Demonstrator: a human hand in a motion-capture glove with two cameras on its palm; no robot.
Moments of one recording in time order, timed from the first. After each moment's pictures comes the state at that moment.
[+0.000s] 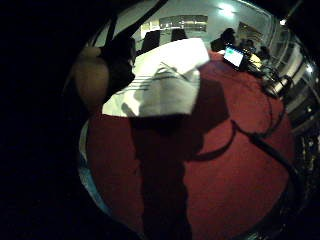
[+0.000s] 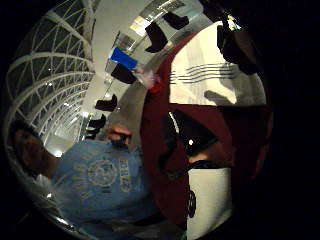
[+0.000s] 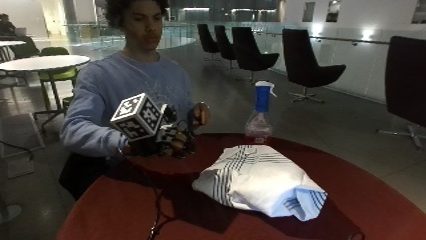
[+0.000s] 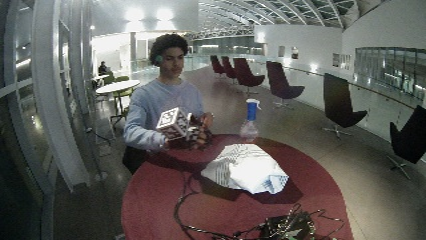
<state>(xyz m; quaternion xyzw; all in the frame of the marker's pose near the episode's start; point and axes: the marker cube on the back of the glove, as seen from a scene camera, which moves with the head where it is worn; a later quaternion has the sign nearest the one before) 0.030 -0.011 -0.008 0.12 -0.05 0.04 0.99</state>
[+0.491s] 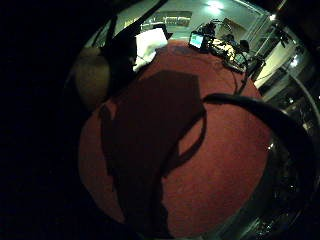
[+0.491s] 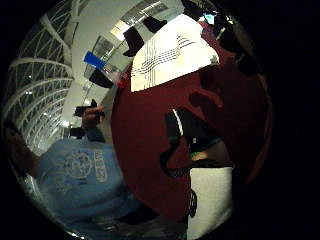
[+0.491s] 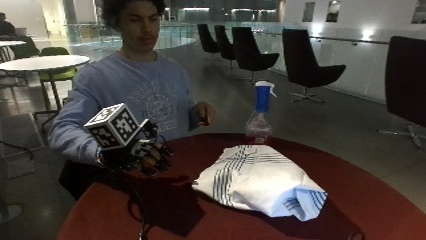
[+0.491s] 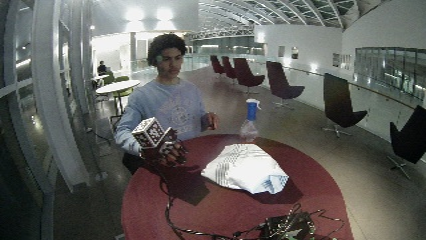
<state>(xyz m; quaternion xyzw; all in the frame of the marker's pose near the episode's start) 0.079 0.052 -0.008 0.11 0.04 0.08 0.99</state>
